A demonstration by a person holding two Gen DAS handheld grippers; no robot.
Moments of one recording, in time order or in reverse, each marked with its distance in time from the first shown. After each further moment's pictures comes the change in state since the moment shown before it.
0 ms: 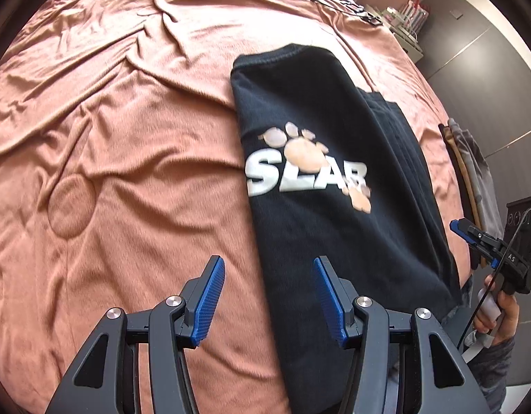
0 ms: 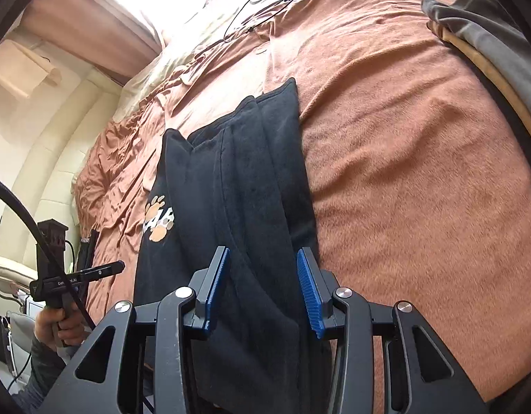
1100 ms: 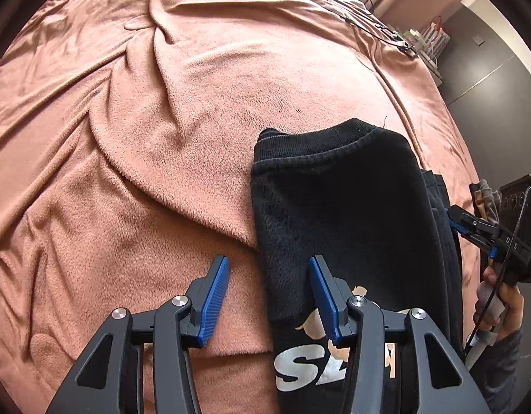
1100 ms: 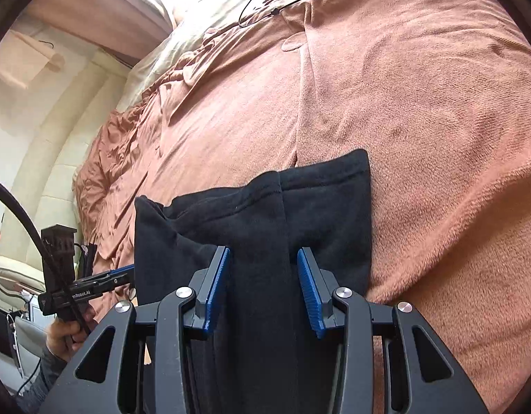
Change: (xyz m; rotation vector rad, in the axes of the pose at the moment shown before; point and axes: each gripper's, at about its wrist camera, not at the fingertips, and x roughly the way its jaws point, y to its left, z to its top) left arm 0.065 0.026 0.111 -0.062 -0.040 0.006; right arm 0.144 0.007 0.134 -0.055 0.088 0.080
